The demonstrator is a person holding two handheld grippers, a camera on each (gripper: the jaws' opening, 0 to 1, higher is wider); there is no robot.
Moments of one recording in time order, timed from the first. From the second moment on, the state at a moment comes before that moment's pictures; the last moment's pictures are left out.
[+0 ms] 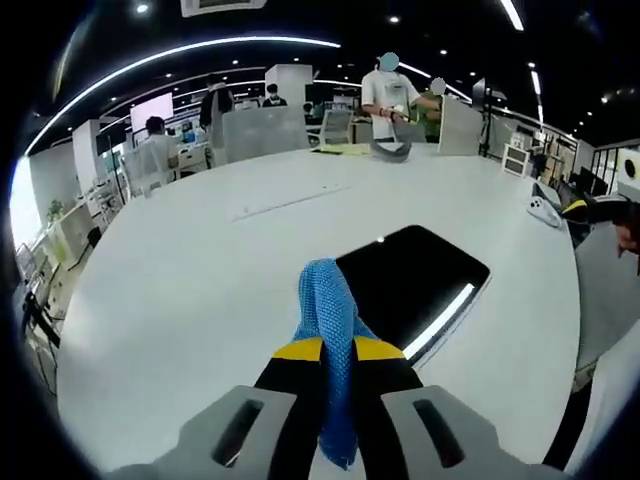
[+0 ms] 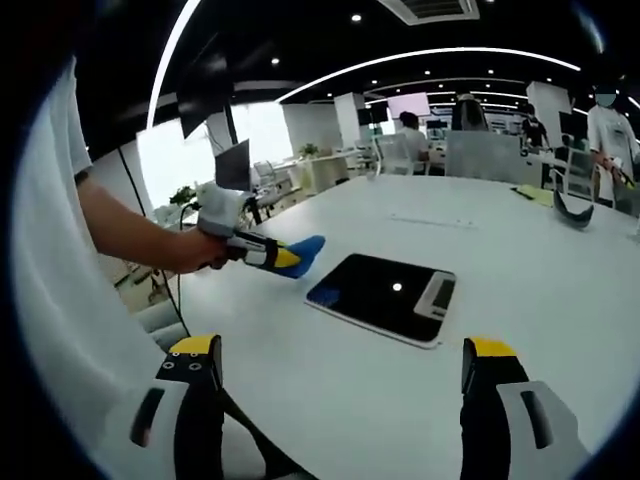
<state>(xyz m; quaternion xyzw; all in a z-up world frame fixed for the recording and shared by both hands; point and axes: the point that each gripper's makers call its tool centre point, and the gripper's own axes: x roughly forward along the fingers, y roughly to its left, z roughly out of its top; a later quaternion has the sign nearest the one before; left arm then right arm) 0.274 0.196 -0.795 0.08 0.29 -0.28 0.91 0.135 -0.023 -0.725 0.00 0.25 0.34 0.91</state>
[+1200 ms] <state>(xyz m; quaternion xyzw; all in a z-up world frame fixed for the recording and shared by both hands) 0.334 0.179 -0.802 0.08 0.29 -0.28 0.91 0.145 -0.037 -0.729 0.02 0.26 0.32 0.91</state>
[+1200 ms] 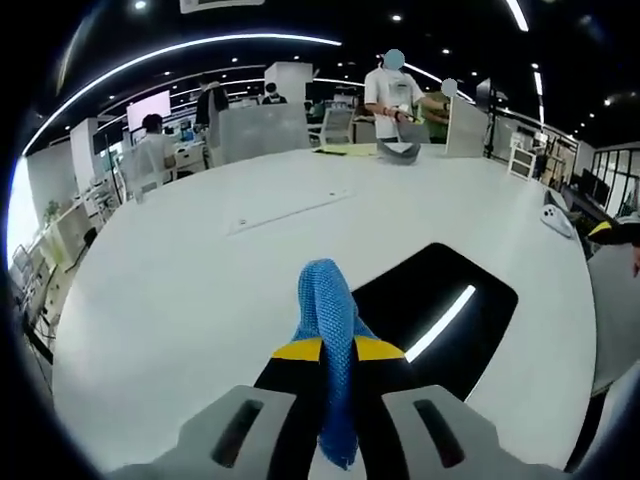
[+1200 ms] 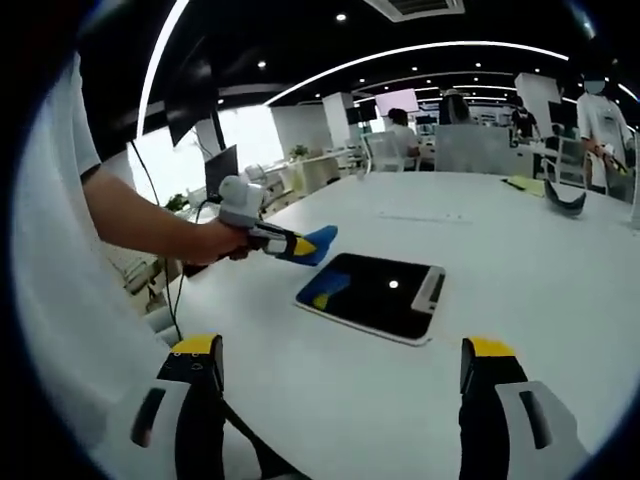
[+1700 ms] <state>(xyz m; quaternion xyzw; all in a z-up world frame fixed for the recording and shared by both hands) 0.354 0.173 -0.809 0.08 0.29 -0.28 0.91 0.150 -0.044 -0.730 0.02 0.27 0.30 0.91</state>
